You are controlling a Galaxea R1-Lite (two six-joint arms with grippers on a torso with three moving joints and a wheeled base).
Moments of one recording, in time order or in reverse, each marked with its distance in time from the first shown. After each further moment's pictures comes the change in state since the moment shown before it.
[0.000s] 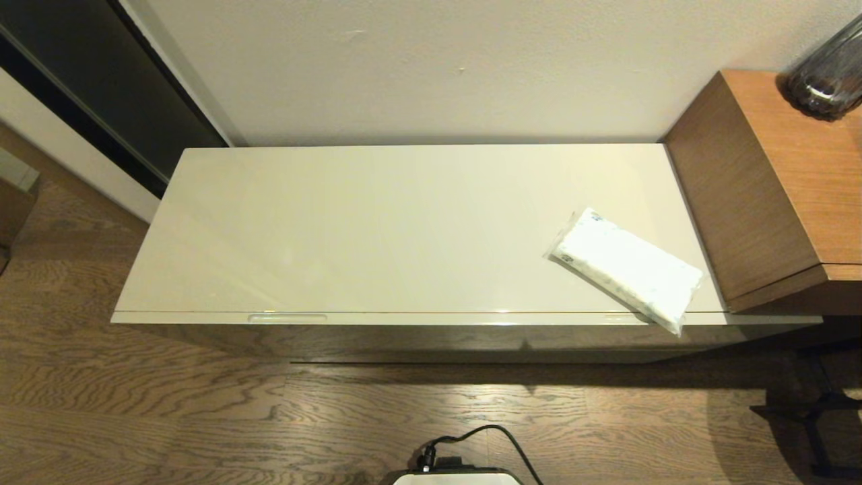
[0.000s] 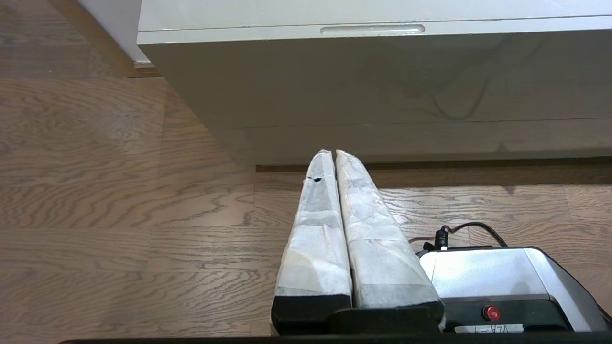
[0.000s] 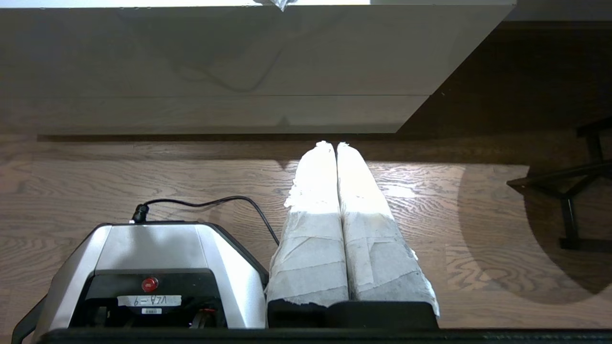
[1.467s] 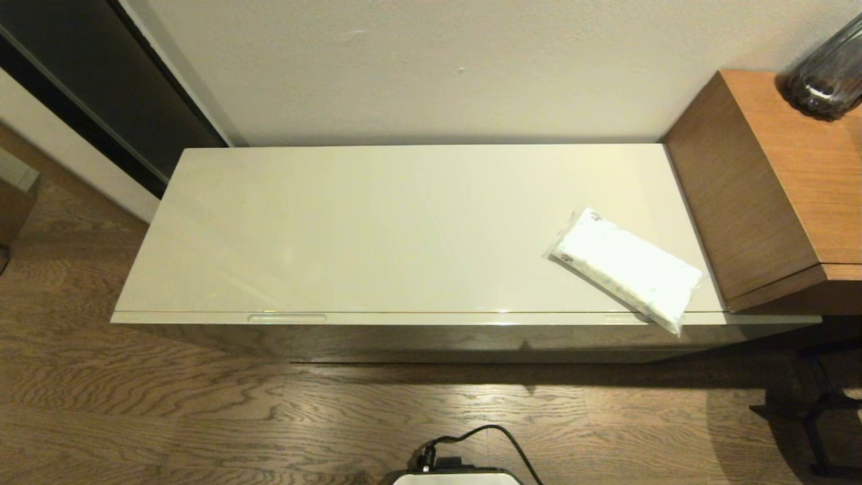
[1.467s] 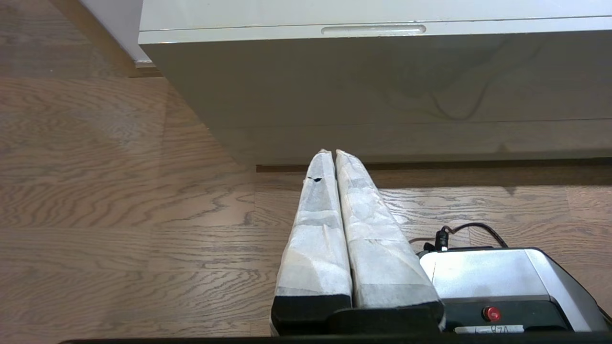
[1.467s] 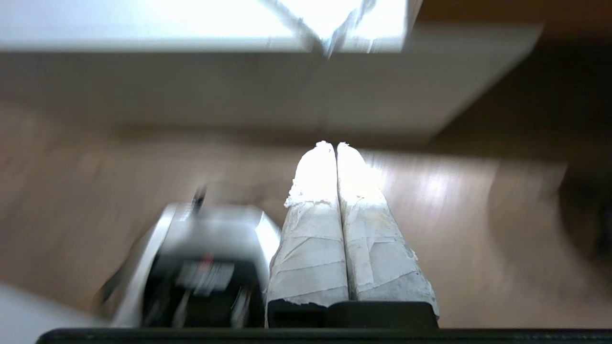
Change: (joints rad) left arm 0.001 0.000 0.000 0.000 0.002 -0.001; right arm -0.005 0.135 -0.434 0.351 0.114 0.046
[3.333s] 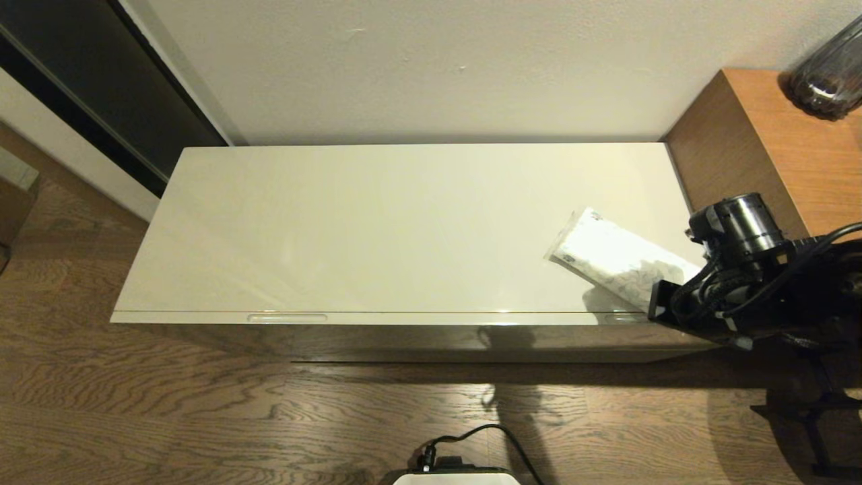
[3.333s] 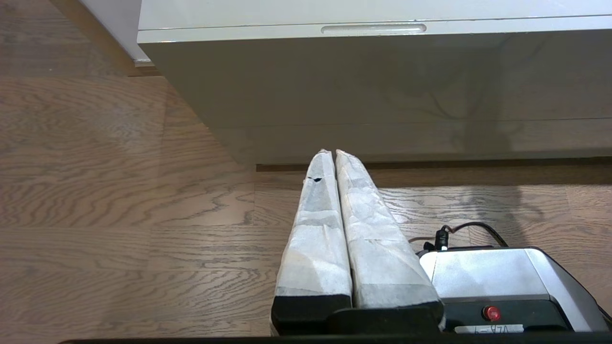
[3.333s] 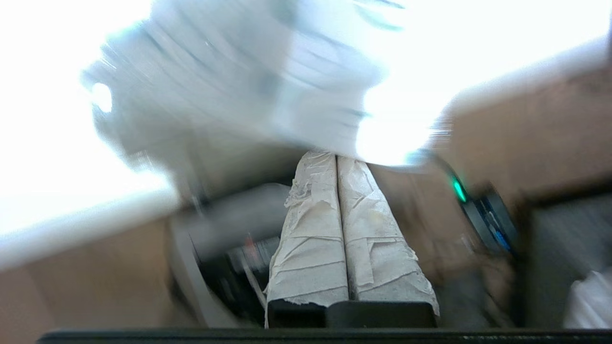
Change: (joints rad) left arm 0.000 0.000 -0.001 0.002 -0.002 0.000; right arm 0.255 1.574 -0.510 -0.374 -0.351 0.510
